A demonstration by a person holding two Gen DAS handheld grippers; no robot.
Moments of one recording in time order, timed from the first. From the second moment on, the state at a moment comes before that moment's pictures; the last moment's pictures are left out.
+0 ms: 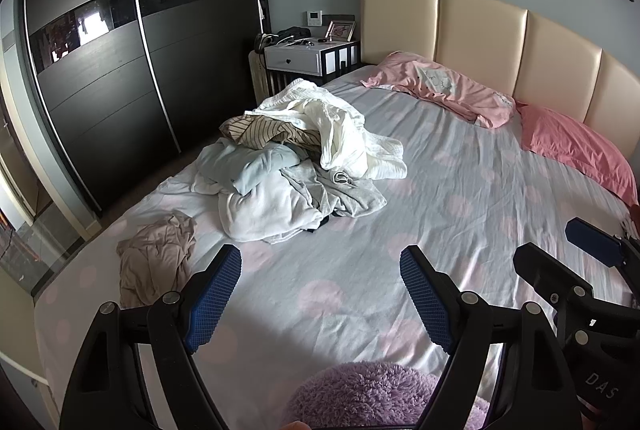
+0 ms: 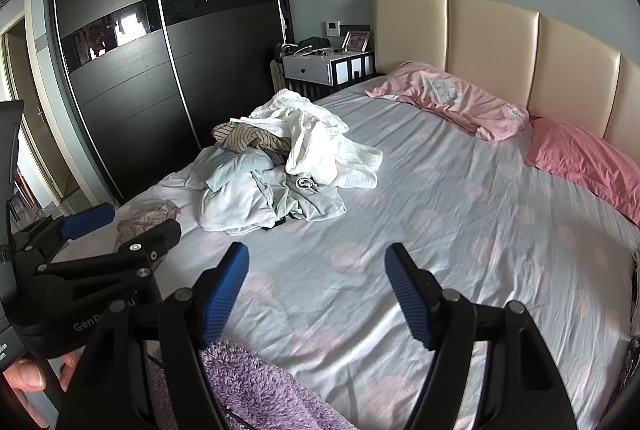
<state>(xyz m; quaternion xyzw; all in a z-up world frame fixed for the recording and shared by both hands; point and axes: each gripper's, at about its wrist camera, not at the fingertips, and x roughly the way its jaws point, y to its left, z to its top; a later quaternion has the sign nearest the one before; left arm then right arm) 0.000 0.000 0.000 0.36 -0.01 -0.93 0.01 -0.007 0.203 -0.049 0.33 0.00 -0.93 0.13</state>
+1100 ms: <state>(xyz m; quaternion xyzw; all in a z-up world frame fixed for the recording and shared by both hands) 0.002 0.003 -0.001 0.36 -0.01 -0.93 0.01 -0.007 0.205 -0.051 0.34 -0.01 -0.93 0.14</state>
